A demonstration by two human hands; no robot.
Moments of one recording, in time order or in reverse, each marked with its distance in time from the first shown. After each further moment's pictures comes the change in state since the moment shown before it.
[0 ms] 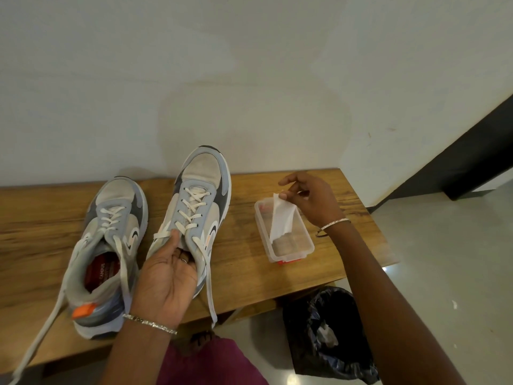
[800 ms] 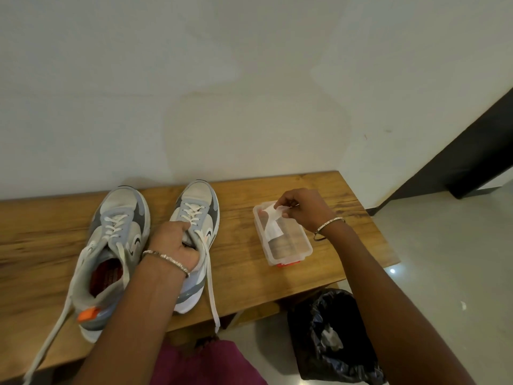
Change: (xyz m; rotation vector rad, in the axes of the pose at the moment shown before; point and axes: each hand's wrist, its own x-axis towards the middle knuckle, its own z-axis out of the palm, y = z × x) left_hand 0.027 0.008 0.060 0.121 0.367 -0.080; right_hand 0.002 0.004 0.000 -0.186 -0.207 0.028
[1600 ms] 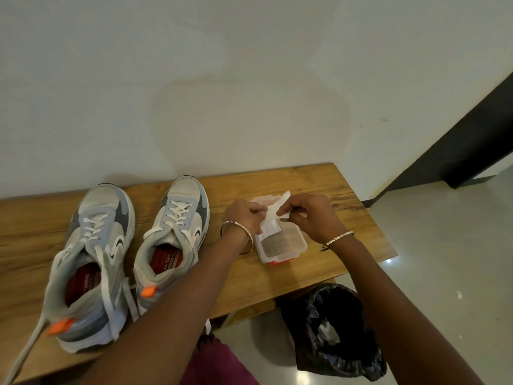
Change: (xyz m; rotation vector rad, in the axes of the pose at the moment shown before) left_hand 0.081 -0.097 0.061 1.530 -0.318 0.706; right_hand -0.034 0.019 0.002 0.085 0.149 -0.141
